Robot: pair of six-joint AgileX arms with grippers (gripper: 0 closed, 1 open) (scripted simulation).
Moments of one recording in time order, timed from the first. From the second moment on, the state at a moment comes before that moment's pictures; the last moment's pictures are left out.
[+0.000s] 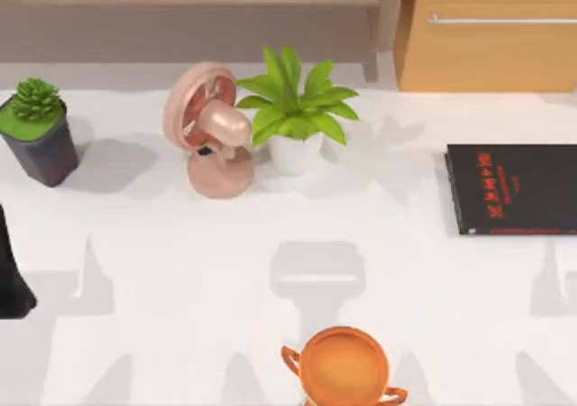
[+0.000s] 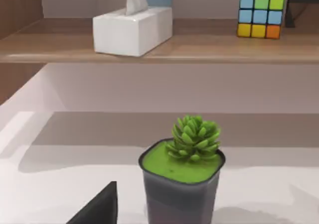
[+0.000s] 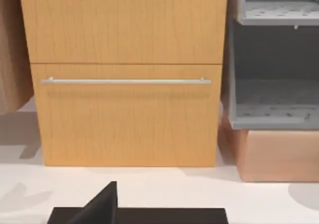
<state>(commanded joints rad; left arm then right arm) 0.00 0.00 0.00 0.00 0.00 0.00 0.00 0.00 0.00 0.00 0.00 0.00</state>
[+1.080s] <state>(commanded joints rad) 0.00 0.00 0.00 0.00 0.00 0.00 -0.31 1.29 0.93 0.38 -0.29 -0.01</state>
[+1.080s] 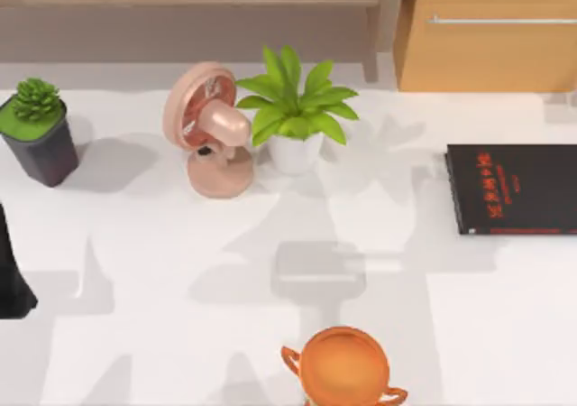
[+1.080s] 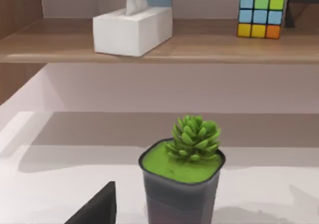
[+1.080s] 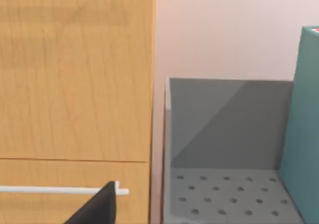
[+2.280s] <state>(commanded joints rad) 0.00 0.00 0.00 0.00 0.00 0.00 -0.48 2.07 1.50 0.57 -0.45 -0.01</state>
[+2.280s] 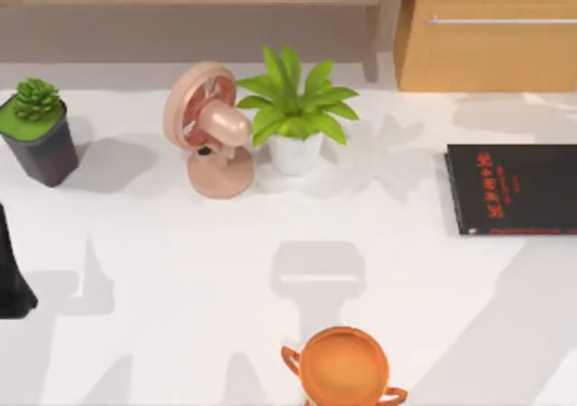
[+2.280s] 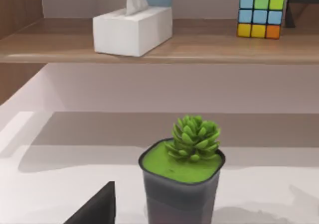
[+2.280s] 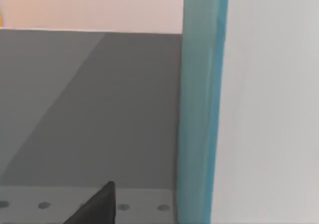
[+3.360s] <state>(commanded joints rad) 0.00 0.00 0.00 0.00 0.00 0.00 -0.46 2.14 1.61 0.53 -0.43 -0.01</state>
